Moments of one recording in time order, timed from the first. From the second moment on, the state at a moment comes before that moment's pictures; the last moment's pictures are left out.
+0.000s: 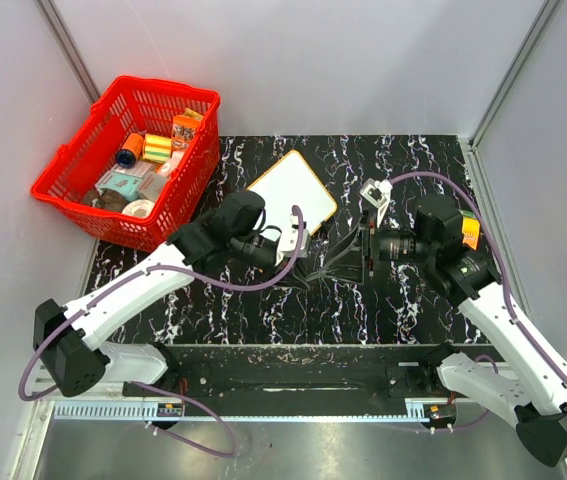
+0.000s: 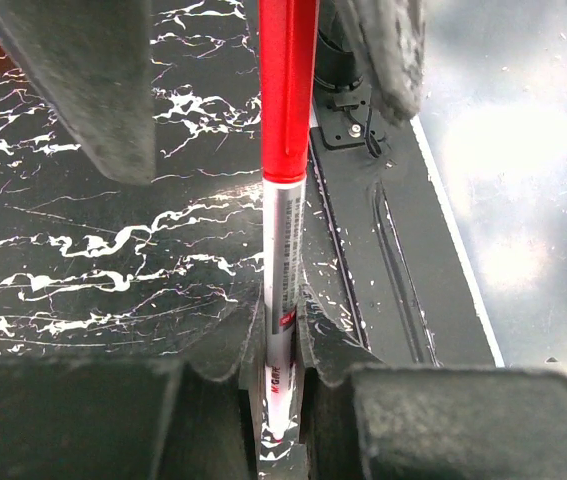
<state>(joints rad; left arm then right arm) -0.80 1.27 1.16 -0.53 0.92 0.47 0.50 0.92 0.98 -0.30 -0.88 0.43</state>
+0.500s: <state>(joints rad) -0.80 1.35 1.26 -0.54 0.89 0.37 0.51 0.94 0.96 -0.31 -0.87 0.43</state>
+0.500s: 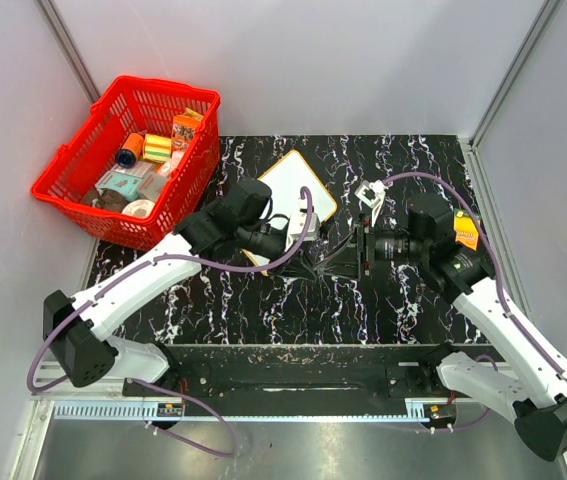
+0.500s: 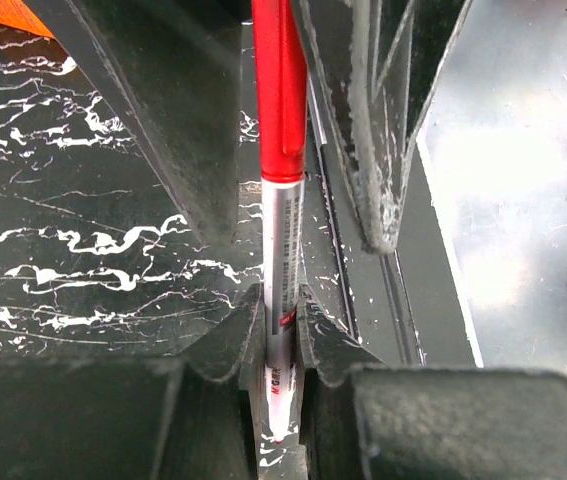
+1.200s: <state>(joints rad) -0.81 1.35 1.25 -0.50 0.81 0.27 0.51 0.95 0.92 -0.25 -0.77 0.50</state>
